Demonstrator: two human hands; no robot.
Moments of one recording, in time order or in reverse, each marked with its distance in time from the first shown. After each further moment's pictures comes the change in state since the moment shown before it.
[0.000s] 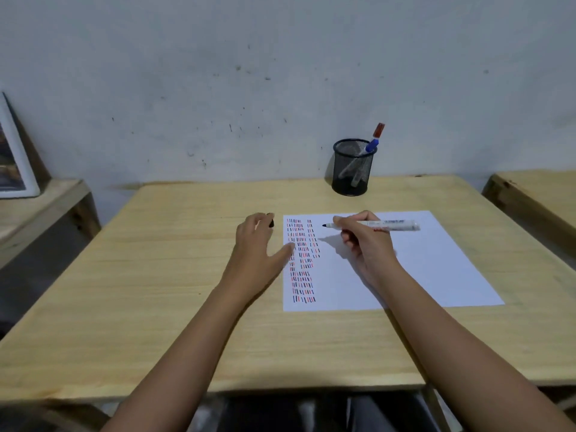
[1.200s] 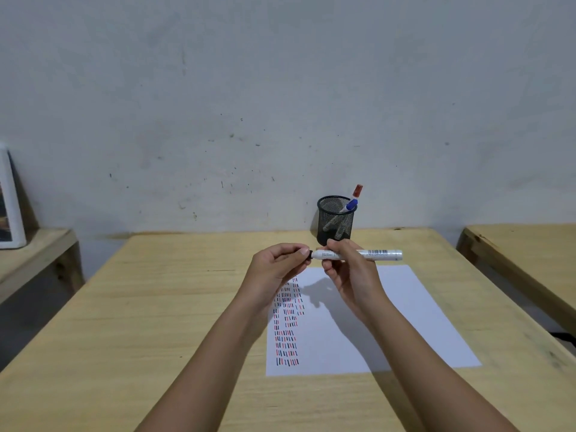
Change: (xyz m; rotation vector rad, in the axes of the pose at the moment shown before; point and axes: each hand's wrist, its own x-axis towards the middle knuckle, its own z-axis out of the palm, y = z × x) left_hand 0.039 0.075 -0.006 -1.214 -0.128 -0.279; right_hand 0.004 -0.049 0.020 0.162 -0.156 0.012
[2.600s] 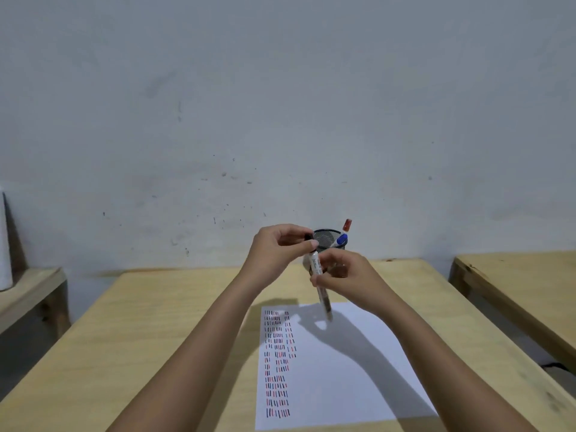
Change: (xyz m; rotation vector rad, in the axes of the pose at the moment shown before) left_hand 0.051 0.064 0.035 0.561 -0.072 0.323; right_hand 0.026 -0.053 -0.008 -0.909 -0.266 -0.191
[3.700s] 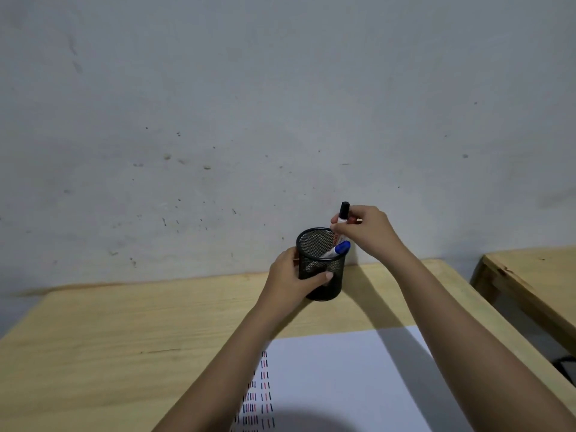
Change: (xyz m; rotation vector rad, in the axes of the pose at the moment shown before) left_hand 0.094 -0.142 0.061 0.169 -0.037 -0.124; right_hand 0.153 0.078 -0.071 -0.203 0.276 0.110
